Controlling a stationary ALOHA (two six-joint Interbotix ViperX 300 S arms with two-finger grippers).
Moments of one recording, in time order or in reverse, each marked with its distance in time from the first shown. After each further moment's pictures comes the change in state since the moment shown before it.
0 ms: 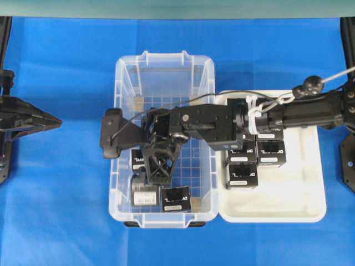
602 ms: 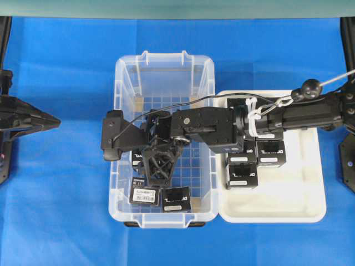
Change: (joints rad) left arm 0.000 -0.009 0.000 -0.002 0.006 -0.005; right arm -0.003 -0.008 0.017 -0.002 -0.060 0.006
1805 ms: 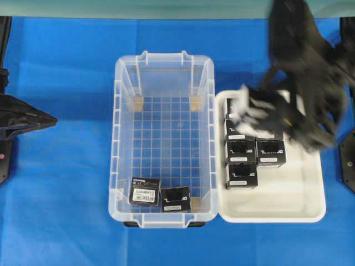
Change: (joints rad) left arm 0.000 -0.026 -0.003 0.002 0.000 0.000; right arm -0.057 -0.913 0.285 0.044 0.434 0.130
